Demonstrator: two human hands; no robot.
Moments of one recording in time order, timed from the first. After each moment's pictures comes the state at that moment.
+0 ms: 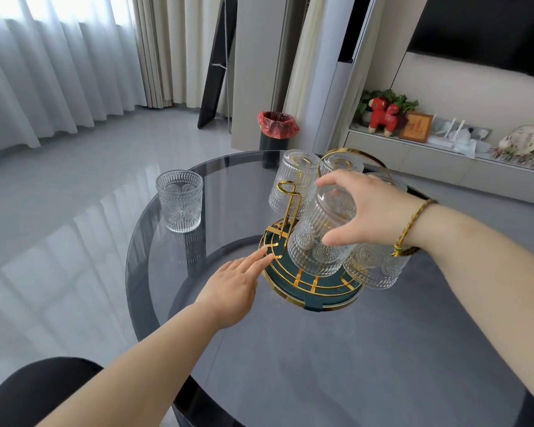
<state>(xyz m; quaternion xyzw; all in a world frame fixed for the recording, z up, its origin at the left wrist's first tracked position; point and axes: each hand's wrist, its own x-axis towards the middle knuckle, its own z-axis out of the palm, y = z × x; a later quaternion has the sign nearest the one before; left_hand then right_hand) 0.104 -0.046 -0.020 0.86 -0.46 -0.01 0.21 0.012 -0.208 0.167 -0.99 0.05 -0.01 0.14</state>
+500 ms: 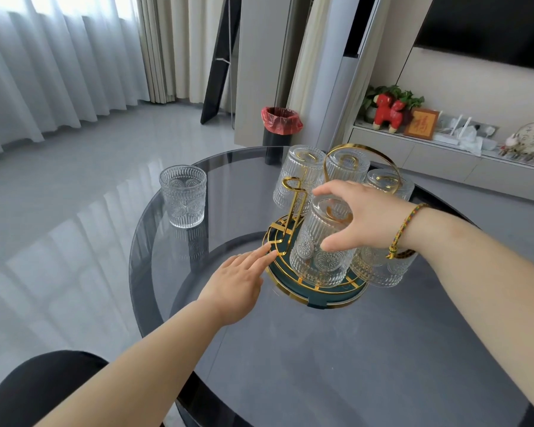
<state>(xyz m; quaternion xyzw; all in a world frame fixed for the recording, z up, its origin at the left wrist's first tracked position) 0.104 -0.045 -0.023 0.87 -0.46 0.00 0.20 0.017 -0.205 0.154 -0.99 0.06 0.03 0.15</state>
